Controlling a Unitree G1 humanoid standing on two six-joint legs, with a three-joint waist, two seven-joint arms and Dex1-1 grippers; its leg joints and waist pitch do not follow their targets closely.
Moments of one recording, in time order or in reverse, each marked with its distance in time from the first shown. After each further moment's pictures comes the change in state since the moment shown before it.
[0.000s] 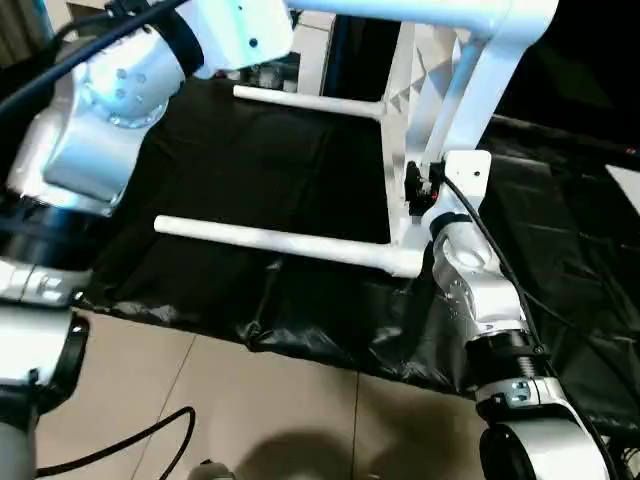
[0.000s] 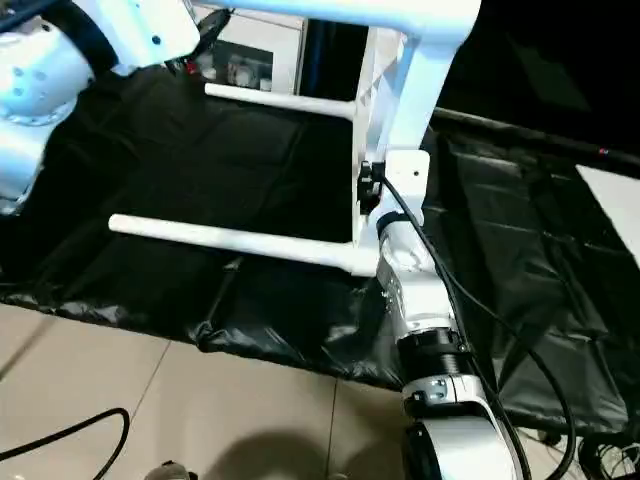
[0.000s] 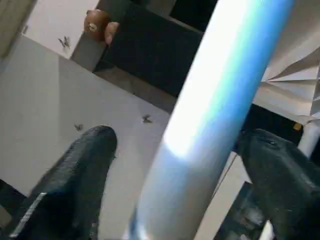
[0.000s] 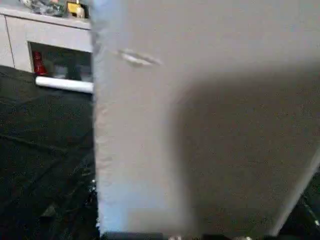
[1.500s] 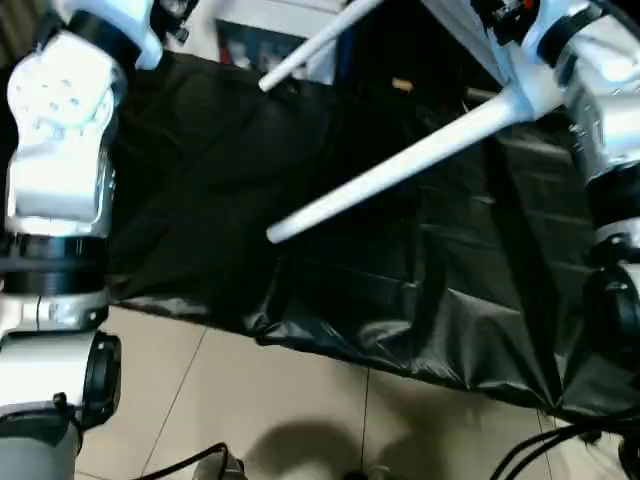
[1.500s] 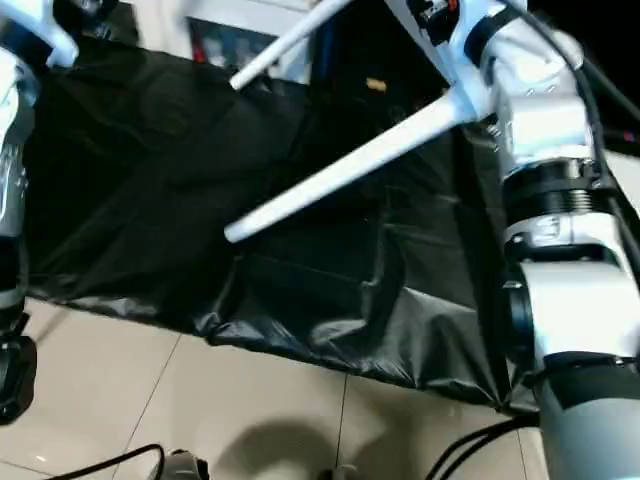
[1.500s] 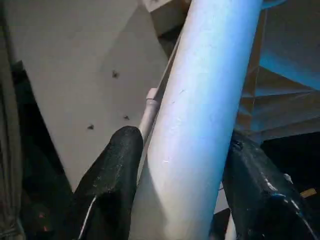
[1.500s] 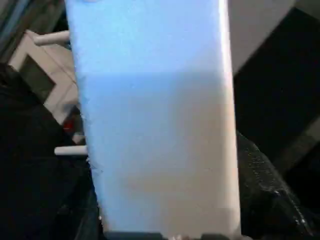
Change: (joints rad) left arm 0.160 -0.124 0.353 -0.108 -0.300 0.127 0.066; right arm -0.593 -0.440 0.054 0.305 -0.039 -0.112 0.569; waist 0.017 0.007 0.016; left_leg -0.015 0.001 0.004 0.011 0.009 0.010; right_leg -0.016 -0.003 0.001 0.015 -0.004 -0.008
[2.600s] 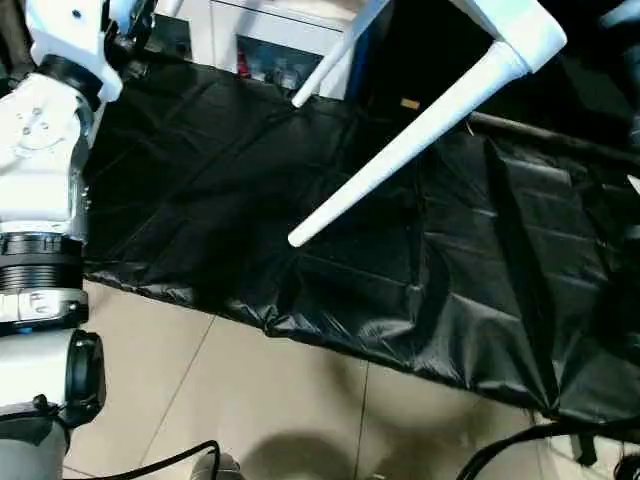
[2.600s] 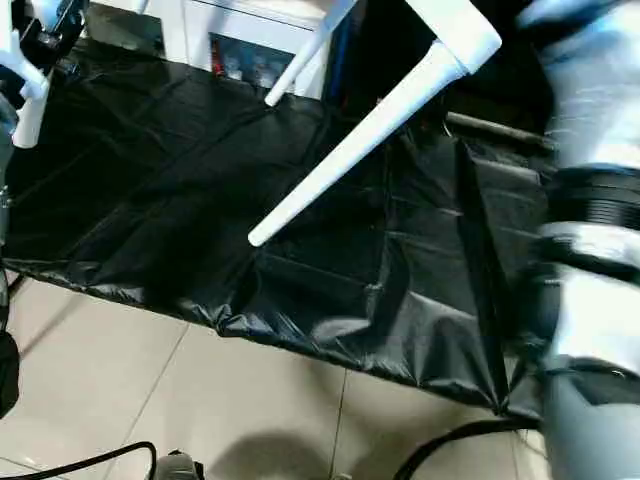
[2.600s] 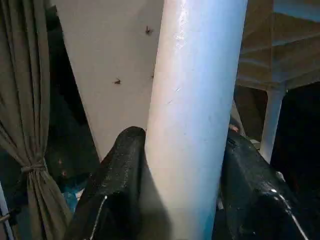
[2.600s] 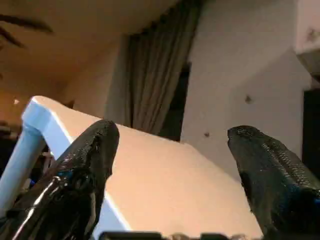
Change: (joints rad) left arm -0.004 0.047 0.083 0.317 -0.046 -0.161 -0.025; right arm 0.125 -0.046 -0.455 -0.159 0.637 0.190 0.356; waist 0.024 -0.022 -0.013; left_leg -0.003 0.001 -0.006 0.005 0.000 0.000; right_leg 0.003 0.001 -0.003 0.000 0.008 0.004
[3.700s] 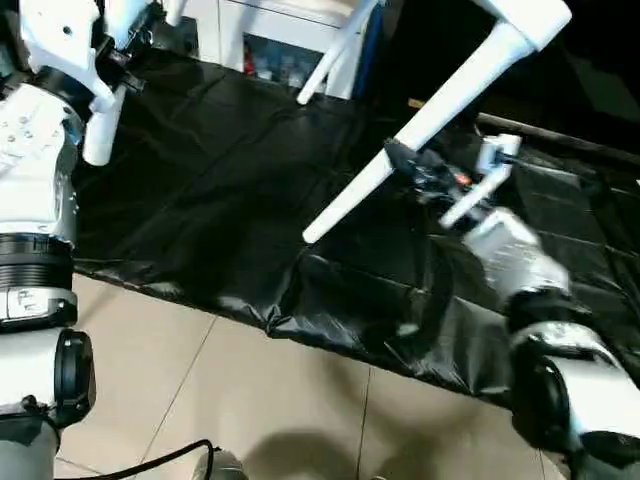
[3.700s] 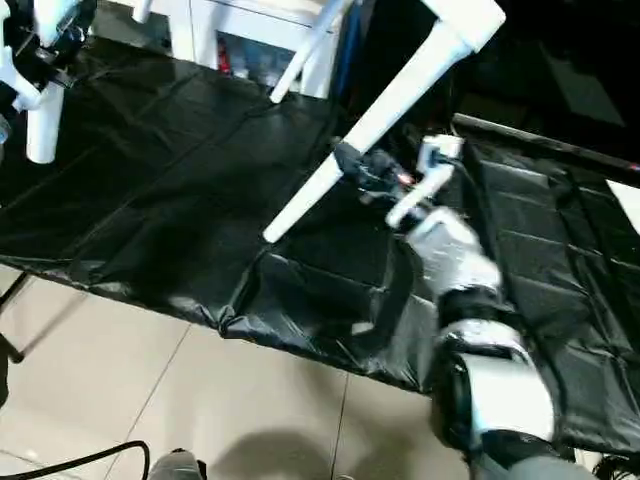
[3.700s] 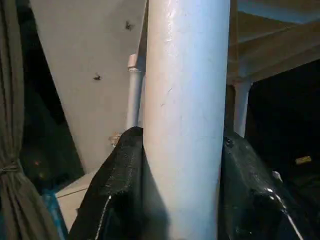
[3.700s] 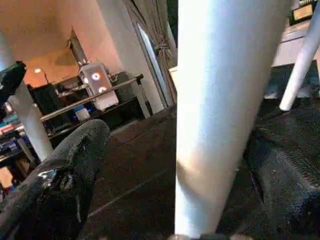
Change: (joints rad) left arm 0.002 0.016 -0.006 0.090 -0.073 -0.078 -0.134; right arm 0.217 0.359 0.192 0.328 -0.127 -0.052 0.024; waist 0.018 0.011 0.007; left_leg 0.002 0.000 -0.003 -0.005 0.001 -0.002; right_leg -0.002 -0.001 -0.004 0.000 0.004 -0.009
